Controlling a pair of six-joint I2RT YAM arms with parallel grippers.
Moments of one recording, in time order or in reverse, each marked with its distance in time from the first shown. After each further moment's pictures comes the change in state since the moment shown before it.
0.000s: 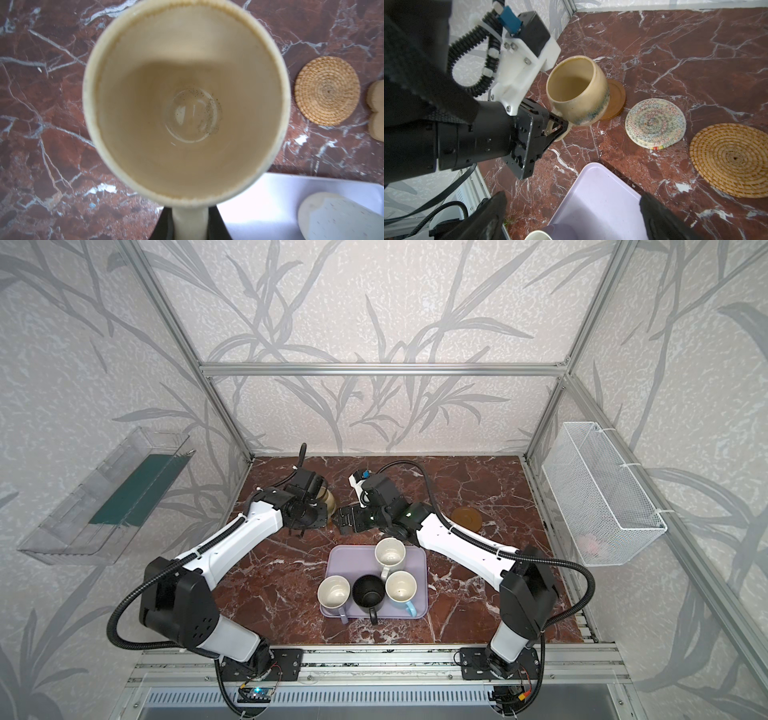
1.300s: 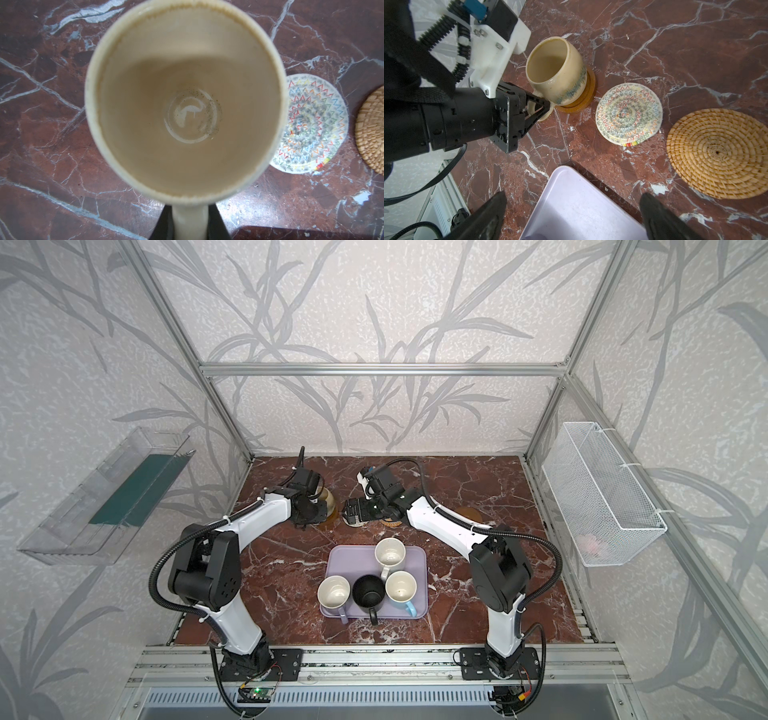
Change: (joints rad) left arm 0.130 0.212 -0.012 0.214 0.085 0.091; right arm -0.104 0.174 0.114 -0.103 -0.062 -0.026
